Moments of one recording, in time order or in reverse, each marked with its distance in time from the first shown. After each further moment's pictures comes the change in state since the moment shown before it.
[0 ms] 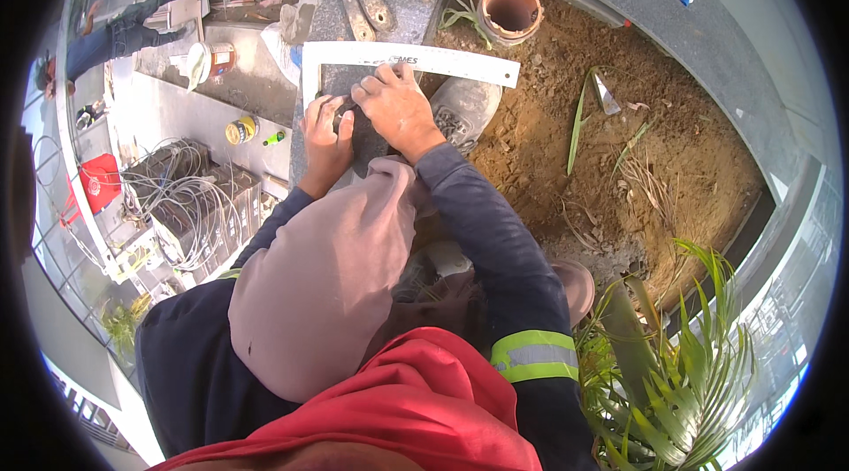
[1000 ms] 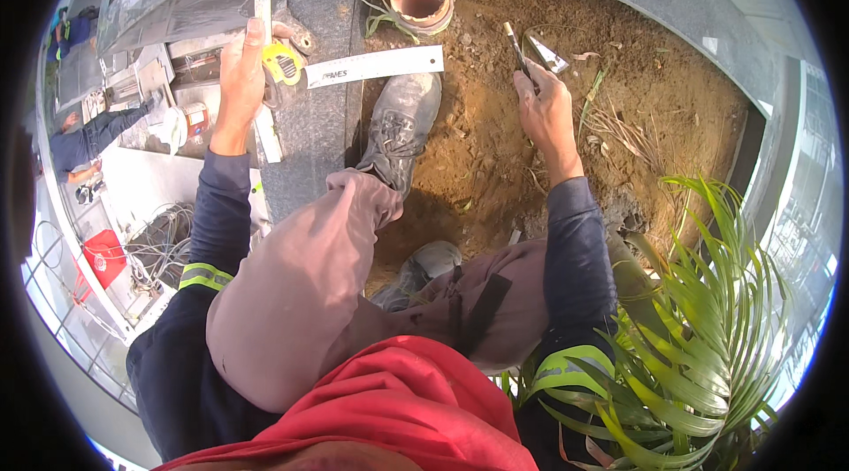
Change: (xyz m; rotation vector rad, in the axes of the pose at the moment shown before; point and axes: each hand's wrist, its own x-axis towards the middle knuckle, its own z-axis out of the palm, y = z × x) left_hand 0.168 0.082 -0.048 -0.827 -0.338 -0.084; right_hand -0.186 0.131 -0.138 0.366 0.279 0.939
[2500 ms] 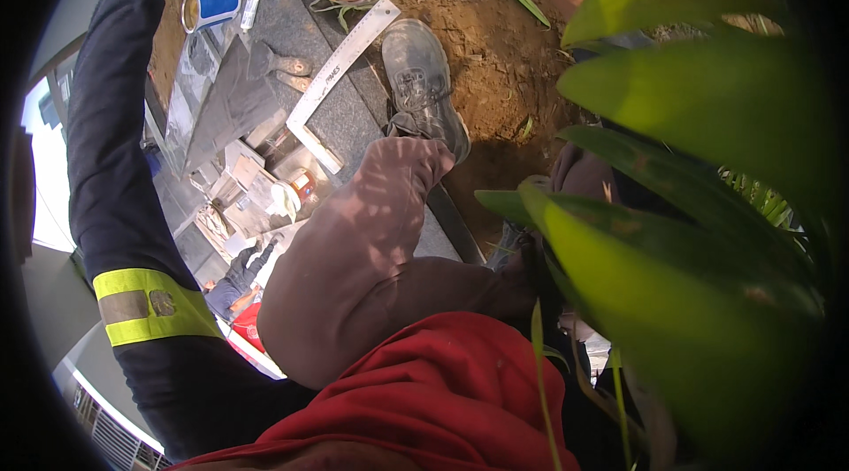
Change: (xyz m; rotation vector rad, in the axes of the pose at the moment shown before) left_hand 0.159 0.240 0.208 2.312 -0.508 0.702; right_hand -0.027 -0.022 -0.064 0.034 0.354 -0.136
